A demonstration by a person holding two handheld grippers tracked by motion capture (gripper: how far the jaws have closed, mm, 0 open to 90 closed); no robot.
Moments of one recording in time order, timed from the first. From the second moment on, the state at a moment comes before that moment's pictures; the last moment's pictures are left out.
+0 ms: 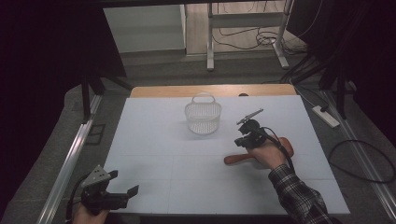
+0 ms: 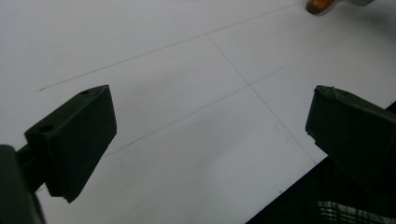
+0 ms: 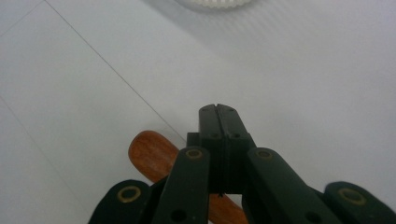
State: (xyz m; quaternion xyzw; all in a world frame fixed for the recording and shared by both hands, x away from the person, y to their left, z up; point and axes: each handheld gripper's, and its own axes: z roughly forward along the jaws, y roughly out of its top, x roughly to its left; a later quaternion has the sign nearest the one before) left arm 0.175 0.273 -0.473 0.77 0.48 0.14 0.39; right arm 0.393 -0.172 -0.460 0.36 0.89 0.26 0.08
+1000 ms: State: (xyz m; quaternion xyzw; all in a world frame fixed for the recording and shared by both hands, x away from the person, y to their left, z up) left arm 0.174 0.275 -0.473 0.77 0.49 0.13 0.40; right arm 0.390 -0.163 -0.493 0.36 0.91 0.21 0.08
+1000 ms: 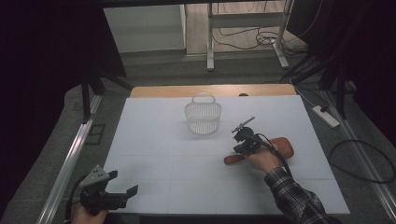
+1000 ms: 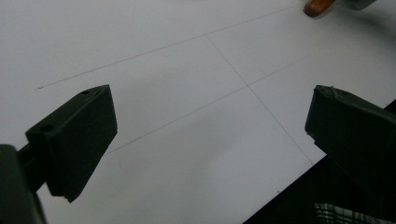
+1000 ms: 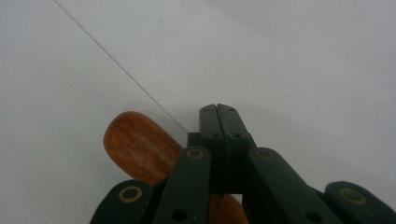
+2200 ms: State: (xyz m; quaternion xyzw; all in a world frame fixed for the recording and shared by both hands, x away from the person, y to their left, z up) left arm 0.174 0.274 -0.472 0.77 0.48 0.14 0.40; right arm 0.351 -0.187 -0.496 0.35 0.91 0.20 0.04
